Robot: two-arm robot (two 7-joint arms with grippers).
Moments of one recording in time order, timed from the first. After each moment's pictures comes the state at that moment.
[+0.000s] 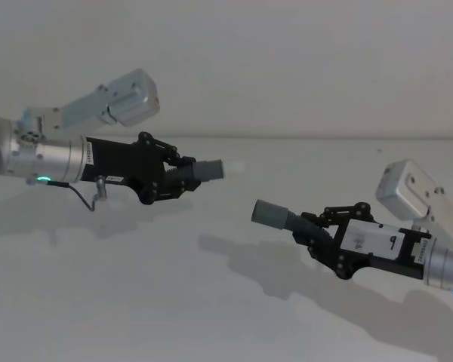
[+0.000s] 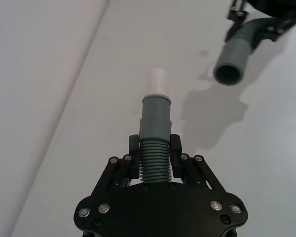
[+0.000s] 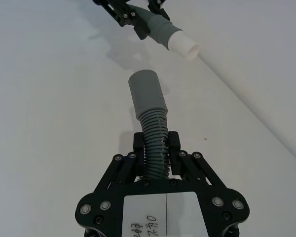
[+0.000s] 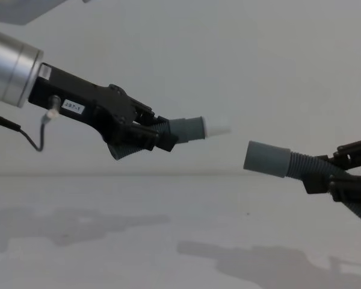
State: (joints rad) left arm -0.78 0.58 0.69 -1.42 -0.28 0.19 -0.96; right arm 0.18 0.71 -0.34 -1.80 0.27 0.18 0.70
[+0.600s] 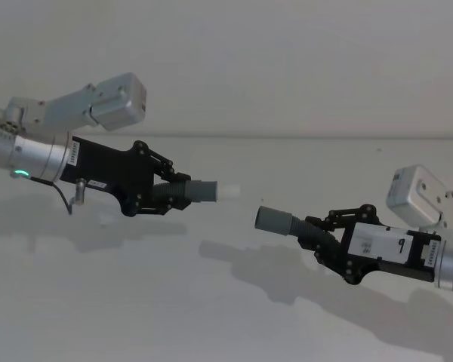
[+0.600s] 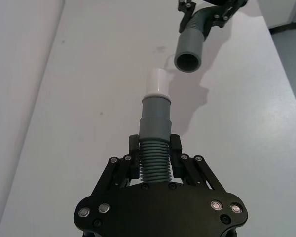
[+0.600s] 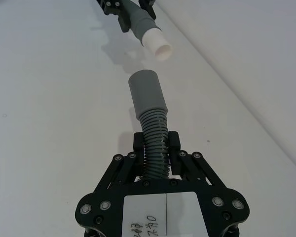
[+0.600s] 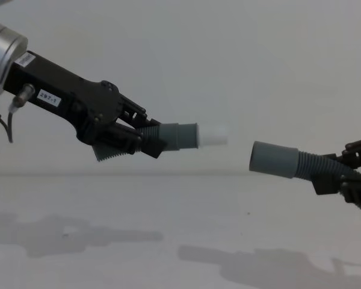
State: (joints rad) left arm -0.85 0.63 0.73 -1.41 -0.32 0.16 -1.16; right arm 0.18 0.76 -0.34 -1.82 0.28 0.14 0.73
